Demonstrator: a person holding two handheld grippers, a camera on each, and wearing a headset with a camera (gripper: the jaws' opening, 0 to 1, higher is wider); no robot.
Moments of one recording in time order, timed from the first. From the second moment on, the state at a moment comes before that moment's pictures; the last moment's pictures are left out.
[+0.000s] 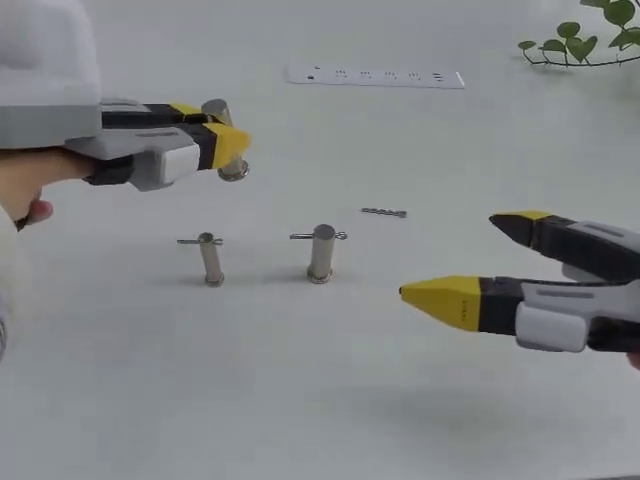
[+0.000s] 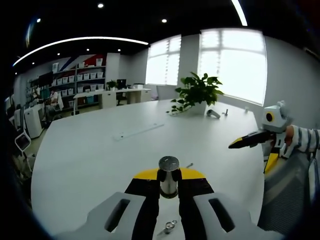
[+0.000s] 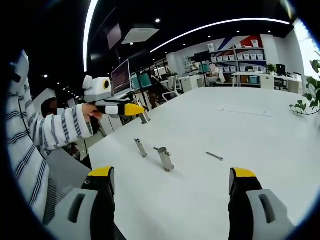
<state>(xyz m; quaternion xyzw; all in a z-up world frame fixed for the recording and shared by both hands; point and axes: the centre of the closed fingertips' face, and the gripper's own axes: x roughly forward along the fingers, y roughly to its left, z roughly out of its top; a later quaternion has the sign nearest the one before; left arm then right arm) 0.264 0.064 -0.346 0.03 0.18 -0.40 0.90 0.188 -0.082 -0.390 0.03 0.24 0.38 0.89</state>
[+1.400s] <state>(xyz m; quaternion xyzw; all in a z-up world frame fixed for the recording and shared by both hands) 0.189 -0.003 -0.428 0.09 0.25 -0.46 0.85 0.185 -0.091 -0.389 0.04 0.24 0.37 0.90</state>
